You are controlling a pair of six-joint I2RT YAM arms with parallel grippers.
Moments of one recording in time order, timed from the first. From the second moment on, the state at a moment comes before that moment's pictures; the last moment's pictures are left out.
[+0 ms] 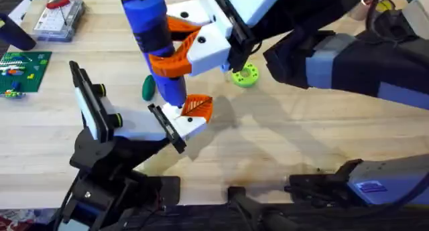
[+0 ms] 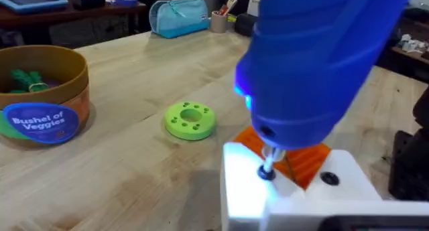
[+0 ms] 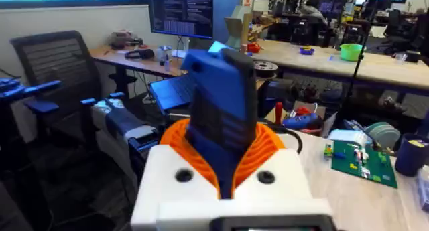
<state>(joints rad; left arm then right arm) -0.34 0.03 0.01 -0.05 0.60 -0.11 0.66 1.61 0.98 1.18 -1.30 0.46</state>
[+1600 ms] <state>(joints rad) -0.34 0.03 0.01 -0.05 0.60 -0.11 0.66 1.61 0.98 1.15 -1.30 0.44</state>
